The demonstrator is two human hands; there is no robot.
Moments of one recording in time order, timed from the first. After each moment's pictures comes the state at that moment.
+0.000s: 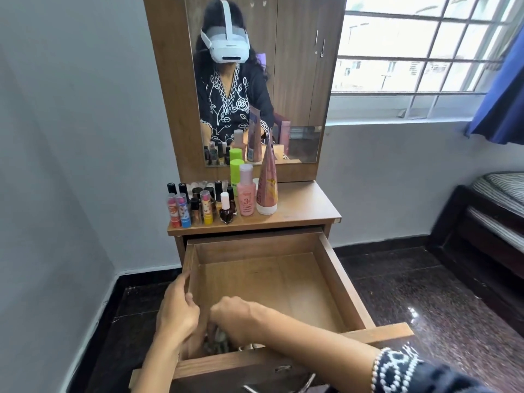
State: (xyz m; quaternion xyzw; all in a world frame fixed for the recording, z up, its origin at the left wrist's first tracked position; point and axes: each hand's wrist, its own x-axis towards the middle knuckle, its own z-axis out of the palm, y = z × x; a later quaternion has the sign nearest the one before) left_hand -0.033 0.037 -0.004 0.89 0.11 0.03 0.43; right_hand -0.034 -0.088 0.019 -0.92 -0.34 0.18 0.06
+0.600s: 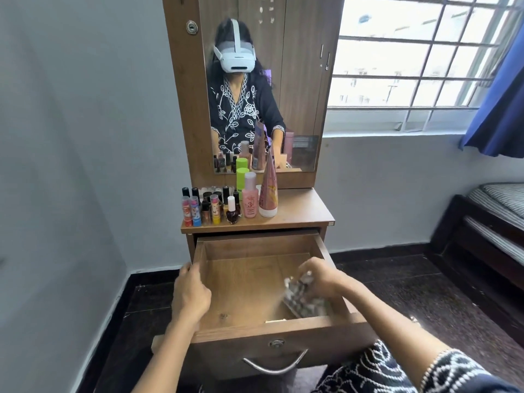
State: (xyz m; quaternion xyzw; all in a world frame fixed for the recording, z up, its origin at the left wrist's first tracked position) left_hand -0.040 0.027 0.012 0.92 0.11 0.08 0.36; right_hand -0.035 -0.241 0.041 -0.96 -0.07 0.13 0.23
